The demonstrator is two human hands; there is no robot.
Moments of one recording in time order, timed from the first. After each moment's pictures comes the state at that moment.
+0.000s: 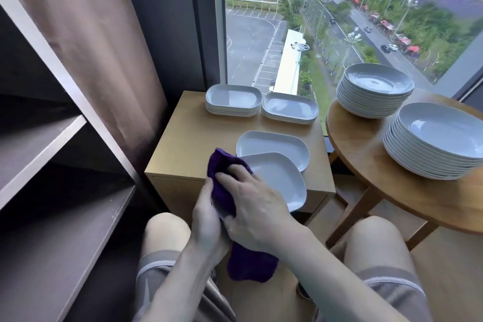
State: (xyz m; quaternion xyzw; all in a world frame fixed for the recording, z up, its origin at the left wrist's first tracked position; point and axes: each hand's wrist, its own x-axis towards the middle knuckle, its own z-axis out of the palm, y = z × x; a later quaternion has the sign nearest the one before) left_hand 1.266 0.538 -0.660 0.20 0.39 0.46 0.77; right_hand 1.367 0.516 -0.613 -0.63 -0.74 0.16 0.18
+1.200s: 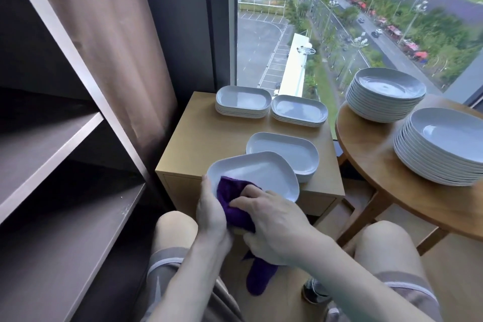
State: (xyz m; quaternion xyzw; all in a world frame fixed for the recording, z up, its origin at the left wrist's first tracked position) left_hand 1.260 0.552 -0.659 0.15 0.50 0.51 0.69; right_hand 1.375 0.503 -0.620 -0.61 -0.77 0.18 0.08
